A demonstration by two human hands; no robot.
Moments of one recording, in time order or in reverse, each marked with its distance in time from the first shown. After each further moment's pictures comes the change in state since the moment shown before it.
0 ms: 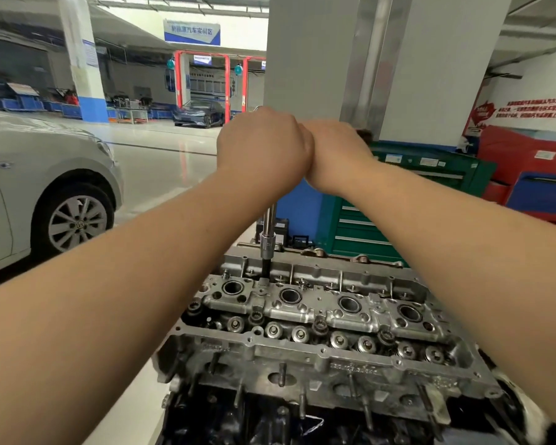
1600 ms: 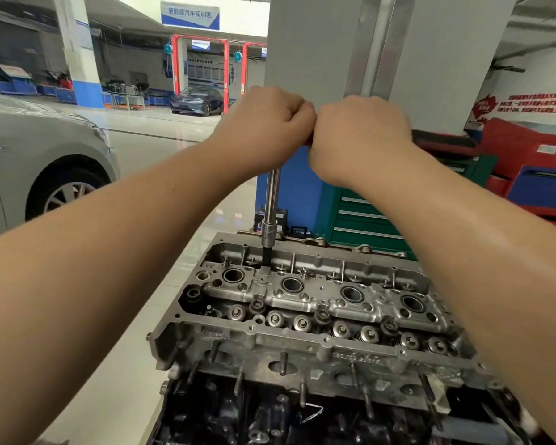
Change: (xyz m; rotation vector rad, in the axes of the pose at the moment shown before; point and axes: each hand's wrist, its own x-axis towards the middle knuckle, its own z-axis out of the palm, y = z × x) left_hand -0.003 -0.024 -0.006 -0.534 -0.132 0.109; right_hand -0.025 -0.010 -0.022 -0.258 0.062 0.135
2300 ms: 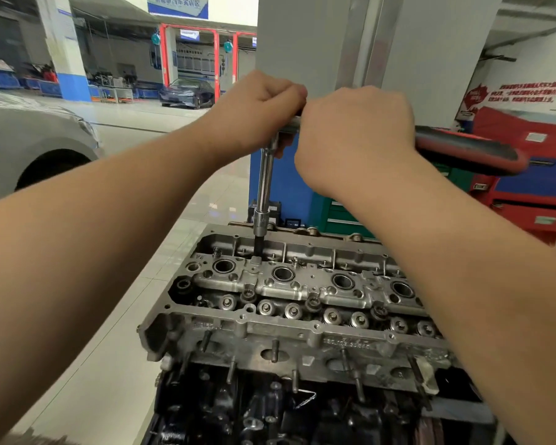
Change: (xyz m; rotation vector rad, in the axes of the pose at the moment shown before) left_hand 0.003 -0.007 0.002 -0.368 -0.127 0.043; right_hand -0.030 -0.011 -0.013 -0.129 0.079 0.031
